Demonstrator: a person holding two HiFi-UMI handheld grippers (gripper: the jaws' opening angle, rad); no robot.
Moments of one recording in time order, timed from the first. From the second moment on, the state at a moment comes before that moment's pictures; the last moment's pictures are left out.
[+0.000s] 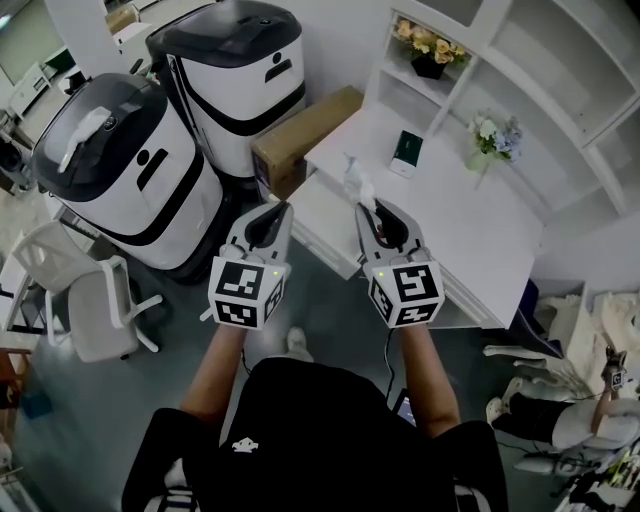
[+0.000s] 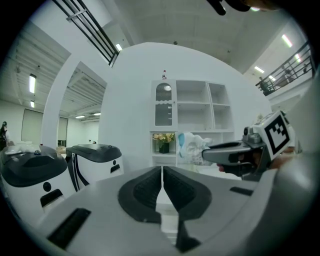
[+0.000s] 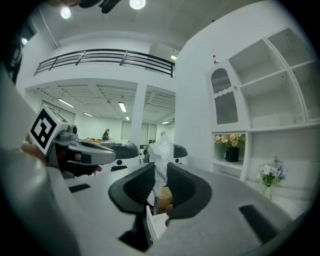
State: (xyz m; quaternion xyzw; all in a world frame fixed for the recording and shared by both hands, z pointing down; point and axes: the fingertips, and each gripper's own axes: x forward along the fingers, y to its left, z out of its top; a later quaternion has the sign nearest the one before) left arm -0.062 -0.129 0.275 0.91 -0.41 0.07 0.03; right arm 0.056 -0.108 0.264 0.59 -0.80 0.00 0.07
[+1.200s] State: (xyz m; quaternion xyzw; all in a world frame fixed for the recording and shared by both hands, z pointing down) left arm -0.027 -0.237 0.345 0.91 -0.38 0.12 0.08; right arm 0.086 -0.215 0.333 0.60 -0.79 0.06 0.10
